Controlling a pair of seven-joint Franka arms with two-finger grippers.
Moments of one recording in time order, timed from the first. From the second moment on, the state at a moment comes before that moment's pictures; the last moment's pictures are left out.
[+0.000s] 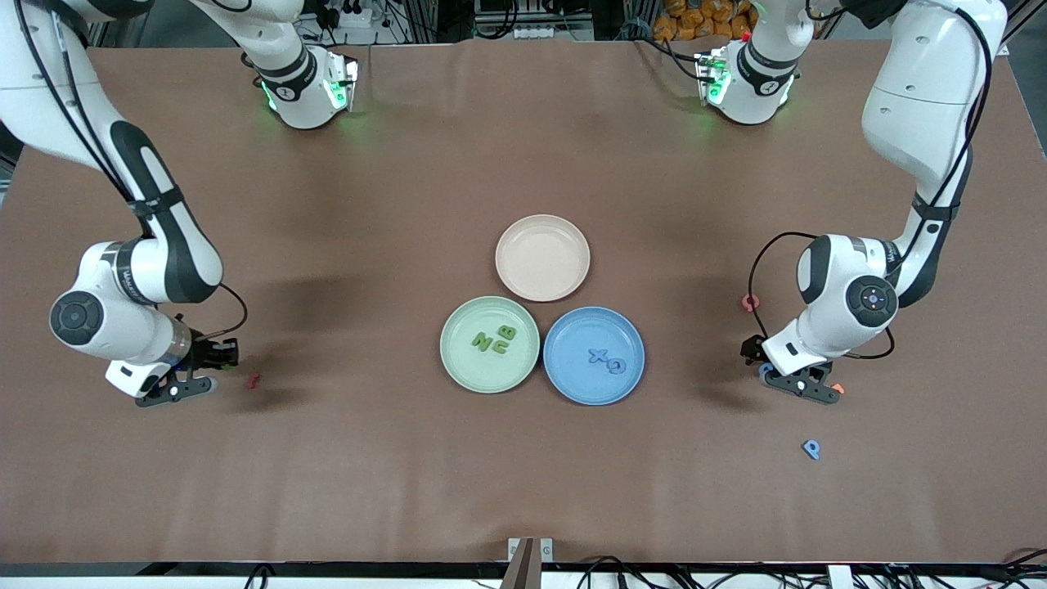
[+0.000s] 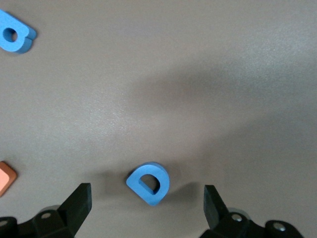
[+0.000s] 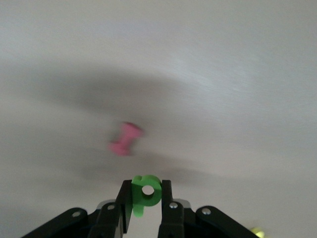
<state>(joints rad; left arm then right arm) 0.00 0.63 -0.09 -1.86 0.12 2.58 0.17 -0.31 0.60 0.28 -1.77 -0.23 2.28 -0.13</state>
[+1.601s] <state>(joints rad) 0.00 0.68 -0.10 -1.81 0.12 2.56 0.16 0.32 0.71 0.33 -1.59 -0.12 2.32 1.21</state>
